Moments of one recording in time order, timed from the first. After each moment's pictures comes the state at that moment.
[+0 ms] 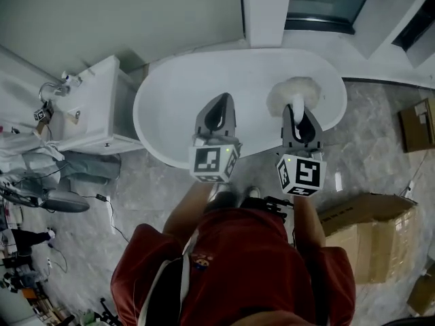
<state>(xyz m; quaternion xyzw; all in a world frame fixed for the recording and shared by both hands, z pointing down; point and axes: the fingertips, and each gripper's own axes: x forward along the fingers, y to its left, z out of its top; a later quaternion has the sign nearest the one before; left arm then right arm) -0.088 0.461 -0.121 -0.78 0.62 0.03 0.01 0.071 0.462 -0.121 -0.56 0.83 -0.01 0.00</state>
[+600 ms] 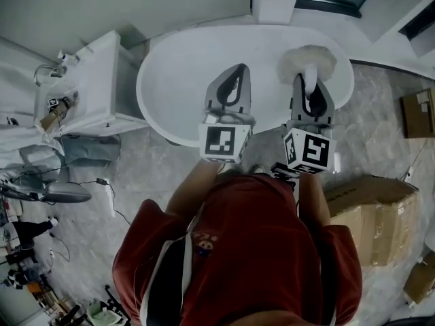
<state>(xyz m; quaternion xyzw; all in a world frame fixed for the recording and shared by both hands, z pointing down) -0.121 0.467 -0.141 -0.80 0.59 0.04 0.04 0.013 0.460 -0.141 -0.58 0.81 0.04 0.01</state>
